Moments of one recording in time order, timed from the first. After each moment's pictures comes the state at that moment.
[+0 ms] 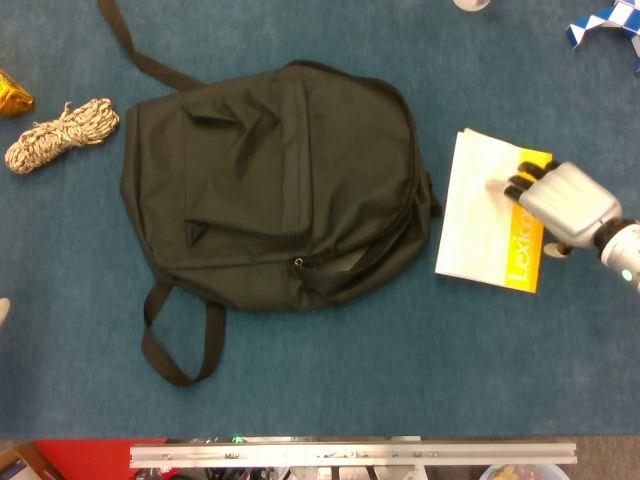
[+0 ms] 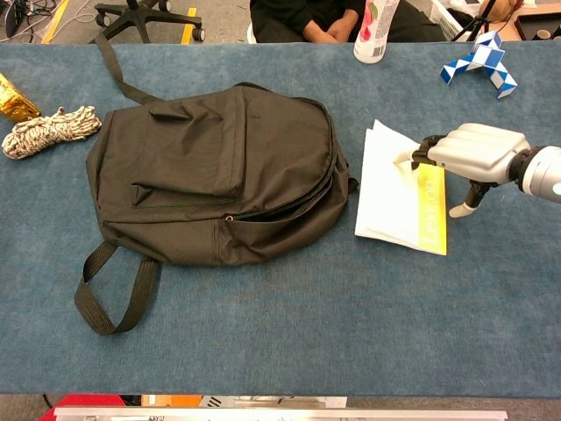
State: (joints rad) left arm 0.01 -1.09 0.00 -1.74 1.49 1.52 -0.08; right arm 0.65 -1.29 0.02 -1.42 -1.46 0.69 -0.25
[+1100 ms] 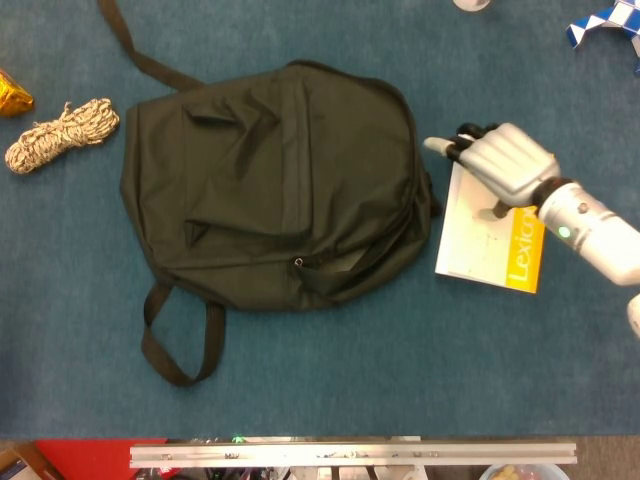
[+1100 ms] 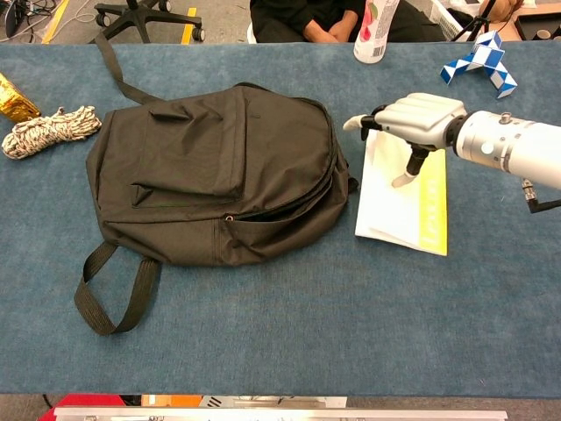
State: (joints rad) left arm 0.03 -1.08 0.00 -1.71 1.48 1.54 -0.10; right arm 0.81 -1.39 0.08 -1.37 -1.26 0.62 -0.26
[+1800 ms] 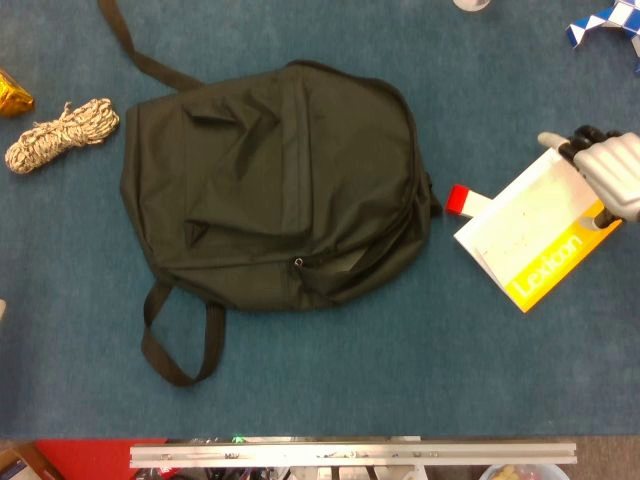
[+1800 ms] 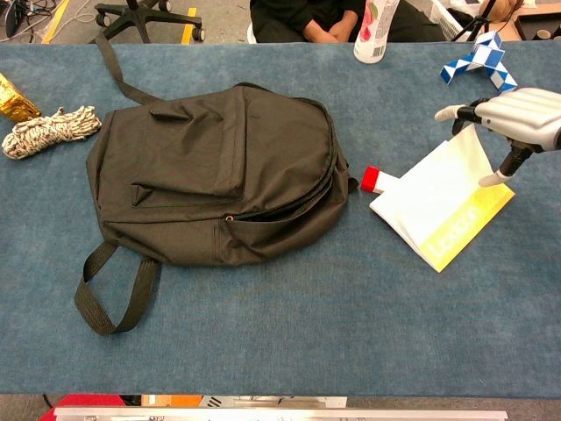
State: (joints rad) left arm 0.01 -1.10 0.00 -1.69 1.49 1.50 -0.12; right arm 0.64 -1.19 0.00 -1.51 -1.22 0.82 -0.24
